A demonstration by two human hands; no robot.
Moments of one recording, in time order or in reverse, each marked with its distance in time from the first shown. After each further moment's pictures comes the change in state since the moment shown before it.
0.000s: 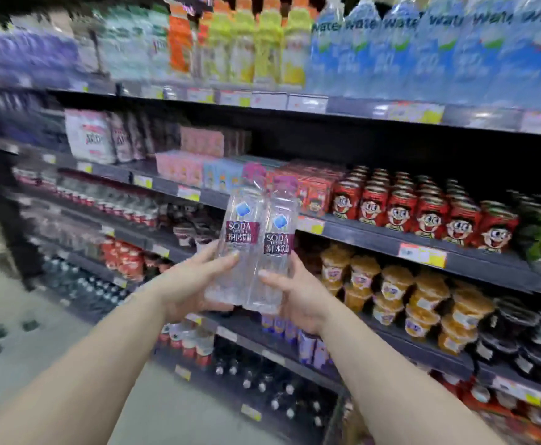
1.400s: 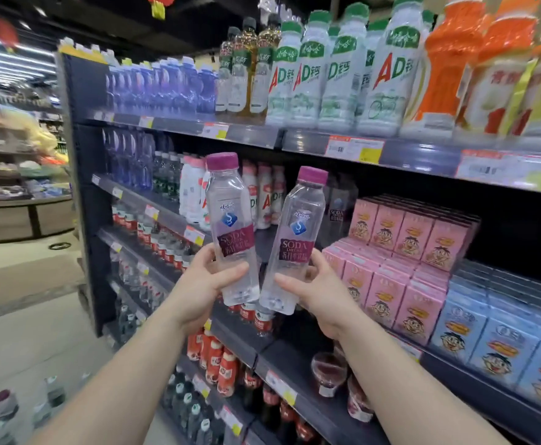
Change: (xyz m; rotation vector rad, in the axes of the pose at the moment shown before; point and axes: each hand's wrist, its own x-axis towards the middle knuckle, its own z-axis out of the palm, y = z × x) left_hand 0.281 0.091 -0.519 -0.153 0.415 0.405; right_hand 0.578 -0.022 0.249 -0.369 -0.035 -0.248
